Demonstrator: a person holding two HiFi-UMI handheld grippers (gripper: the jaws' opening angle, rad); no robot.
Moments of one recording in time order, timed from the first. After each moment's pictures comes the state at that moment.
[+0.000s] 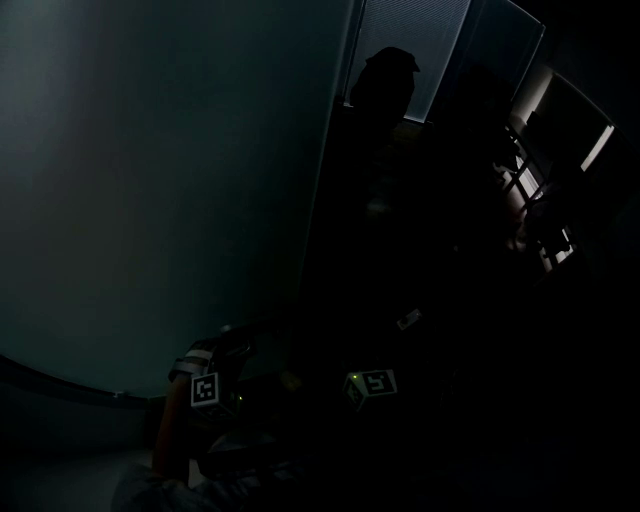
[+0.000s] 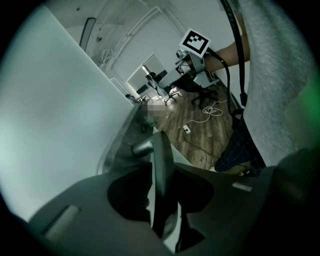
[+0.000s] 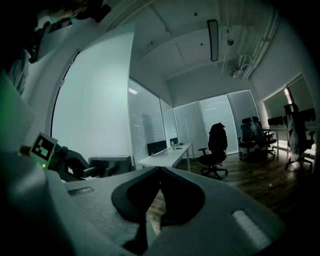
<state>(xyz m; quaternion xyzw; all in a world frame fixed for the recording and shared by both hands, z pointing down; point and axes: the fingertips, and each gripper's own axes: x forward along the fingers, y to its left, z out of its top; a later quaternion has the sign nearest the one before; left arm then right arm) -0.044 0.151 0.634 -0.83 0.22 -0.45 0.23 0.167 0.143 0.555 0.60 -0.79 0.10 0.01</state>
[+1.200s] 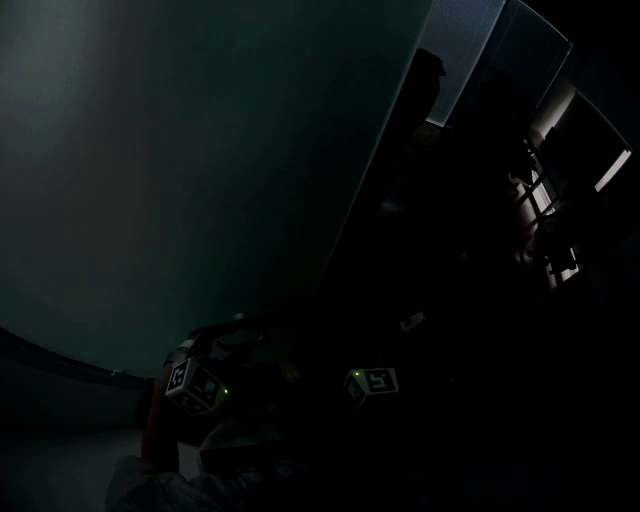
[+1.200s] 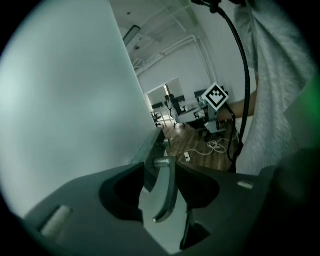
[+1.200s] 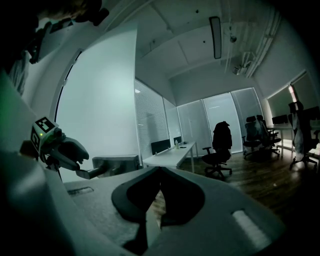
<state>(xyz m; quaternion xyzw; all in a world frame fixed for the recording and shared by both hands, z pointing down) -0.059 0.167 0.572 -0.91 0.26 -0.31 0.10 0.144 0.137 0.562 0.59 -0.80 0.10 0.02</state>
